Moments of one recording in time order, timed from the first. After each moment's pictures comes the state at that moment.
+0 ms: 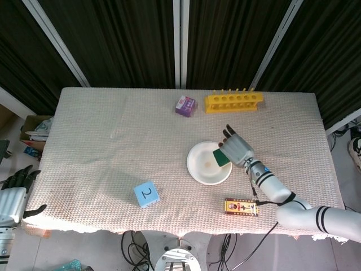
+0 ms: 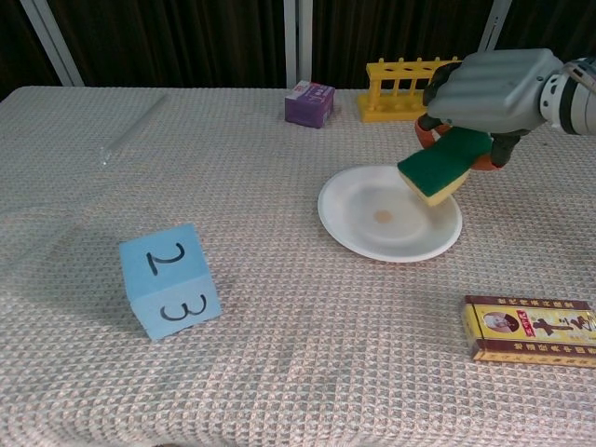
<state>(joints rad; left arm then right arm) -0.01 -1.12 0.00 -1.64 1.43 1.46 0.11 0.92 -1.34 0.07 -1.57 -1.01 0.78 -0.97</state>
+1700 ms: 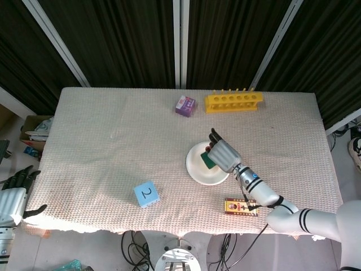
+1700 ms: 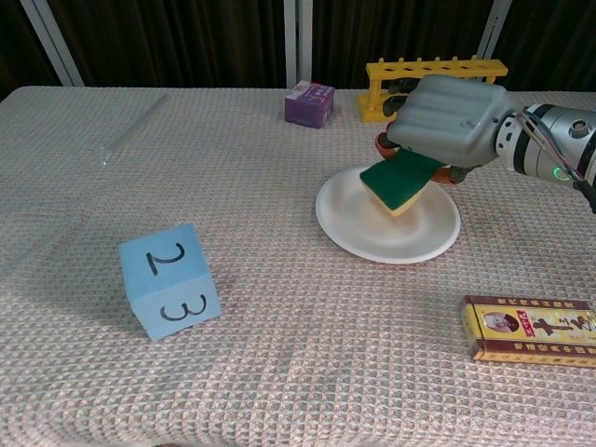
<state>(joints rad) -0.01 -1.14 0.00 -1.58 1.44 1.46 0.06 0.87 -1.50 0.01 -1.38 -1.30 0.93 -0.89</state>
